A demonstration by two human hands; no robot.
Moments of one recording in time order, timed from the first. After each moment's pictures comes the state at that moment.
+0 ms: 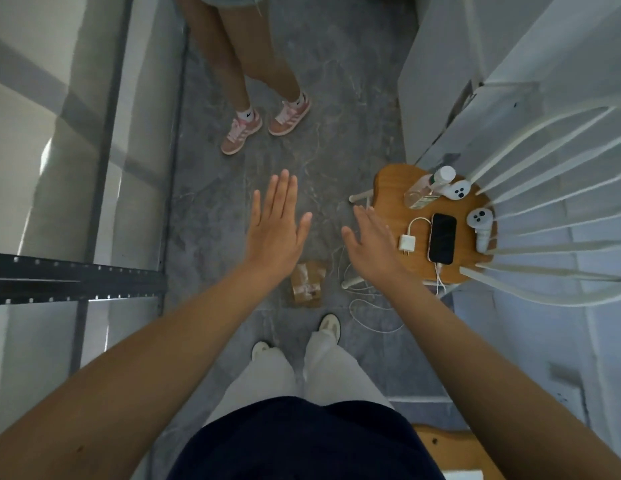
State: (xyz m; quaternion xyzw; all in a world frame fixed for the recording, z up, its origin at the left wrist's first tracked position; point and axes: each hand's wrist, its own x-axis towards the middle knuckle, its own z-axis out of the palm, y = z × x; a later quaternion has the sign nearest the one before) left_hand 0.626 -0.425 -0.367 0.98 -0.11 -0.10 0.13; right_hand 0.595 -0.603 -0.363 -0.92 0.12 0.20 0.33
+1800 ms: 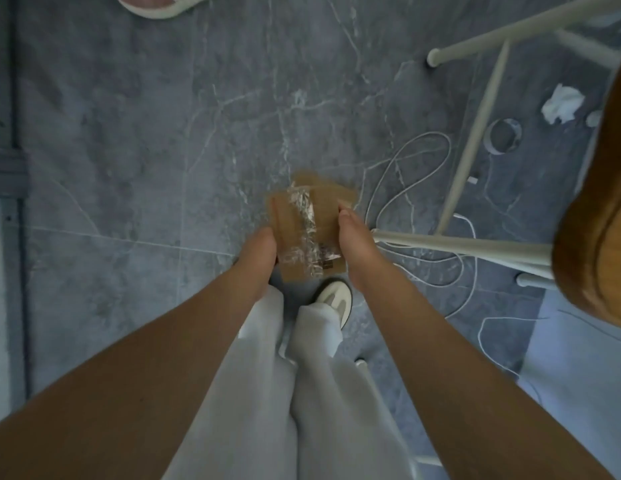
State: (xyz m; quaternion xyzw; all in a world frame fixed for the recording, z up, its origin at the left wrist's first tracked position) left_hand 0.566 -0.396 -0.927 0.56 0.55 -0.36 0.50; right_hand 0.595 -0.539 -0.904 -0.63 0.43 0.37 0.52
